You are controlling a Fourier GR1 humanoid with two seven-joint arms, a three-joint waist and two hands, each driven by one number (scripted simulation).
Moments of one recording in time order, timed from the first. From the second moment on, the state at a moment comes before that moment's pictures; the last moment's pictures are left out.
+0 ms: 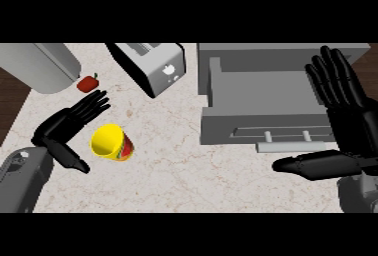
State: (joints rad) left arm -0.45 0.39 0.11 -0.77 0.09 -0.81 -0.43; right arm -0.24 -0.18 -0.05 -1.89 -0.10 0.12 0.09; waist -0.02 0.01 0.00
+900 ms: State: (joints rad) left arm -0.53 0.37 0.00 -0.39 -0.12 -0.58 -0.78; right arm -0.31 -0.19 -0.07 -1.86 -0.12 0.14 0.12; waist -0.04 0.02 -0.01
